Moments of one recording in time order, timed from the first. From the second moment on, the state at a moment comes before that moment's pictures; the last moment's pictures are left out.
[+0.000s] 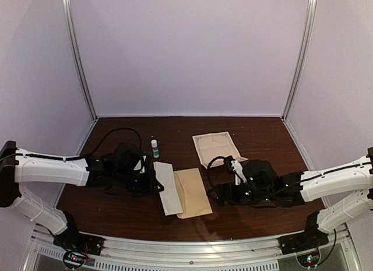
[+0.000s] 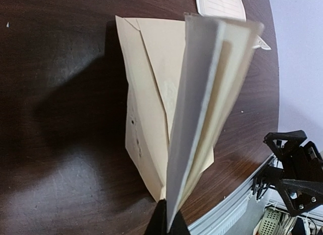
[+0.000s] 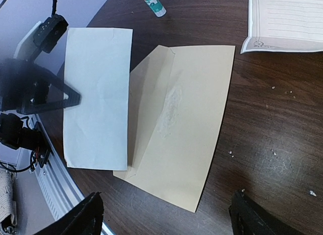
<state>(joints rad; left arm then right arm) -0.92 1.35 0.71 -0.16 0.17 -1.05 1.08 1.25 0.56 0.10 0.07 0.73</state>
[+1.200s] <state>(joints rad) -0.82 1.59 0.71 -0.14 0.27 -0.92 1.08 1.54 0.65 0.18 0.02 0.75</state>
